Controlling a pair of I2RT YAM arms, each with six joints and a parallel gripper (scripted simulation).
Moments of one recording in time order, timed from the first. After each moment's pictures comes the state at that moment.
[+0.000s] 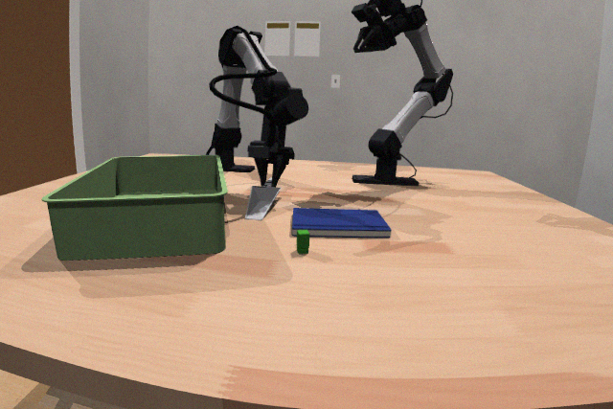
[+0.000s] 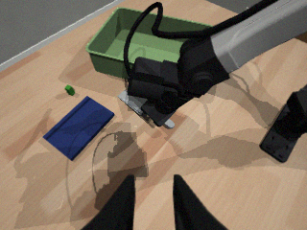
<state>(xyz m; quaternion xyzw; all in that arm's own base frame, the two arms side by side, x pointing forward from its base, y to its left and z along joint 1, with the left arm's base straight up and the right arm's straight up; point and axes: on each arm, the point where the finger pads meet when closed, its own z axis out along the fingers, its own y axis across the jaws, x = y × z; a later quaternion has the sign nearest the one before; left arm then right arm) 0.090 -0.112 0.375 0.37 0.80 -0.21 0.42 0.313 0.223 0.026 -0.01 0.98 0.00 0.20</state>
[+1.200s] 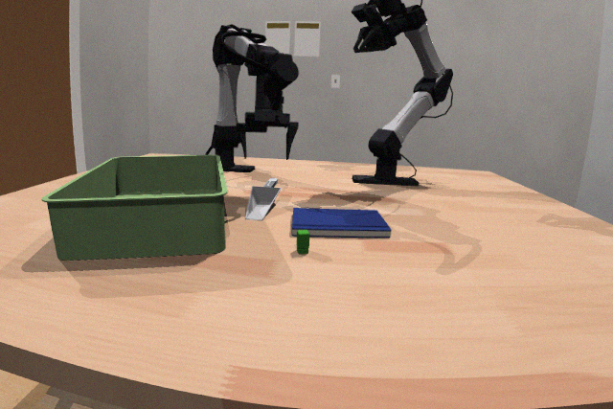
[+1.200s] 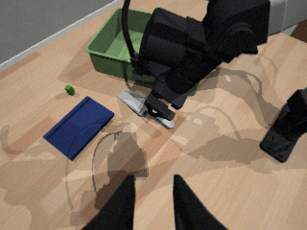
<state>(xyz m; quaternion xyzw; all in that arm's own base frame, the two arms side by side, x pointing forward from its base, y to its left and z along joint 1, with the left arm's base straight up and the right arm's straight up) 0.090 -0.112 0.375 0.37 0.80 -0.21 0.42 0.297 0.215 0.100 -0.14 0.97 0.02 0.20</state>
